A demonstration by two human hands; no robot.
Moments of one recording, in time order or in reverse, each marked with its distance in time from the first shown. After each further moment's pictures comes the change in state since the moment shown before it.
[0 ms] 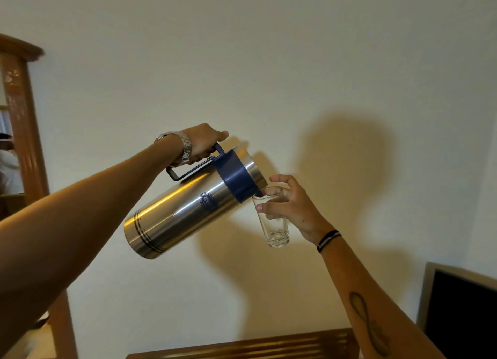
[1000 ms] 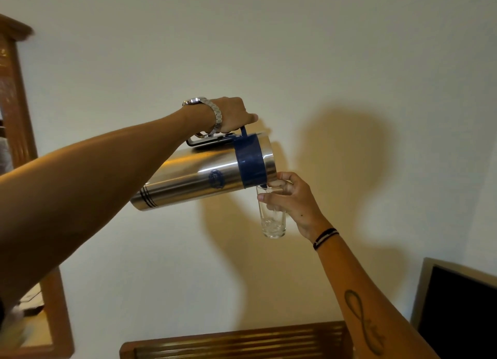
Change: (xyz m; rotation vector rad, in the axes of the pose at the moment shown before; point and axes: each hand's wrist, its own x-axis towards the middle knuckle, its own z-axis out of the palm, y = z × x) left_hand 0.019 0.057 0.016 0.593 0.084 0.329; right_hand 0.003 0.021 0.002 0.007 0.153 -0.021
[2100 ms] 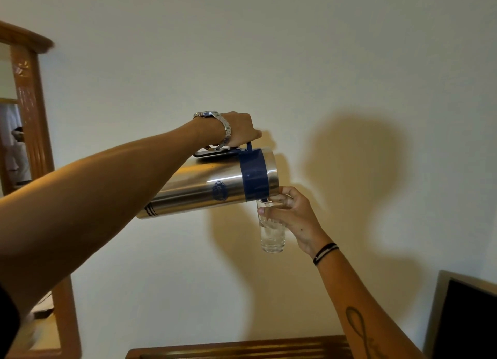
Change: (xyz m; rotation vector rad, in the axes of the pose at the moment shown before) left_hand 0.003 -0.006 0.012 0.074 -0.032 -0.014; right_hand -0.002 0.013 0.016 0.081 -0.033 0.041
